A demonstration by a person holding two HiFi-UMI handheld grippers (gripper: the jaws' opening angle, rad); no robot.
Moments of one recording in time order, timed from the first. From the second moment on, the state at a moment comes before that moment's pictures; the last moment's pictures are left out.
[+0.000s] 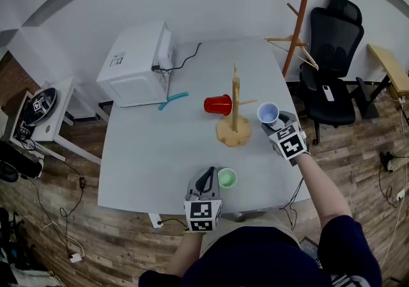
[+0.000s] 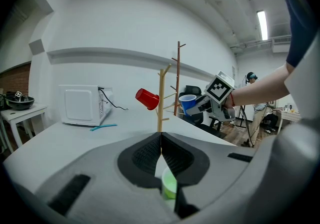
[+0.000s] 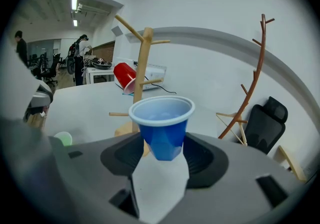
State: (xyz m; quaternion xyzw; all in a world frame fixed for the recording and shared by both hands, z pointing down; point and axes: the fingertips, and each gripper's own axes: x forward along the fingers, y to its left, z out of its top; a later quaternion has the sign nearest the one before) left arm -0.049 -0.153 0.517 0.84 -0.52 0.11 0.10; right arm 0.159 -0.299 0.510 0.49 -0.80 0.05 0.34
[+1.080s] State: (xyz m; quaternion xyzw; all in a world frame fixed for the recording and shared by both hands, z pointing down) left arm -0.057 -0.146 0.520 0.84 -0.52 0.13 0.10; right arm 0.144 -0.325 0.476 0.45 -0.79 -0.05 0.42
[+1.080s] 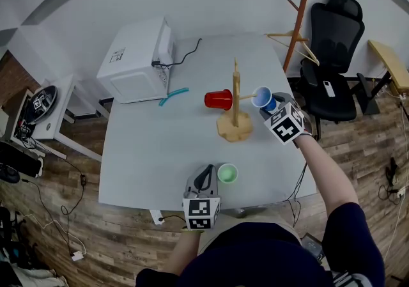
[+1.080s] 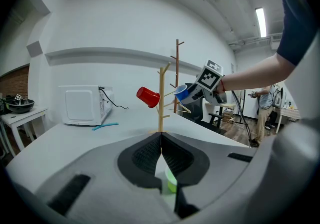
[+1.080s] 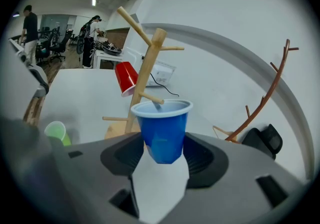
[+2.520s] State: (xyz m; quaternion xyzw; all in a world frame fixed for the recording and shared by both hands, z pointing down) left arm -0.057 -0.138 0.523 0.84 -0.52 0.13 0.10; right arm 0.101 -0.323 0.451 0.37 -0.79 -0.14 0.46
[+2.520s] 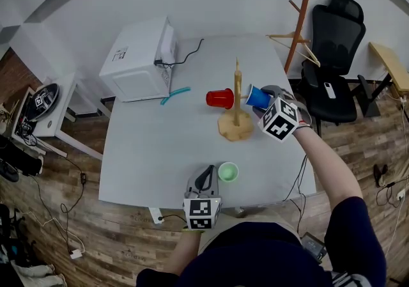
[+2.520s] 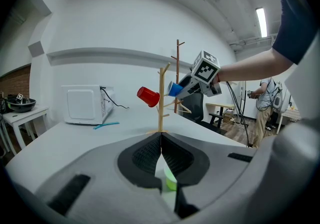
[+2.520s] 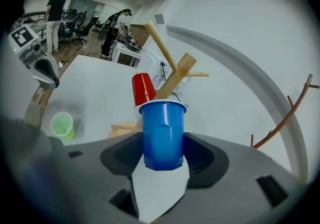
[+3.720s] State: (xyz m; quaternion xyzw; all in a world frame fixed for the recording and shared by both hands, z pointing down) left arm -0.062 -0.132 0.524 0.83 -0.53 0.13 0.10; right arm 0.076 -0.320 0.443 0.33 -0.80 -0.17 0.46
